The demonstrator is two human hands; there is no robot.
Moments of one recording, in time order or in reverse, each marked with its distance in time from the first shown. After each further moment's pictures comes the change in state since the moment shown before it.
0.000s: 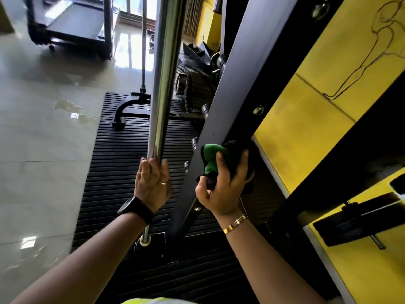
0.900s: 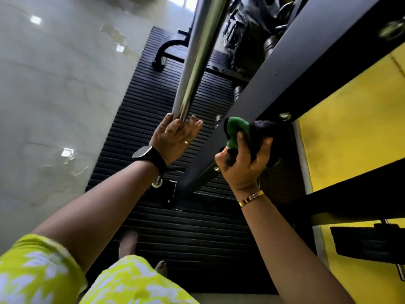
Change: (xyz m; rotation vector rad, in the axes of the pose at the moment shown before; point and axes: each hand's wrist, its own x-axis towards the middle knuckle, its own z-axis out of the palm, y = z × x) left_hand -0.071 -0.003 0.021 0.233 -0.080 0.123; right_hand -0.066 0.029 0.036 0.063 -0.003 -0.181
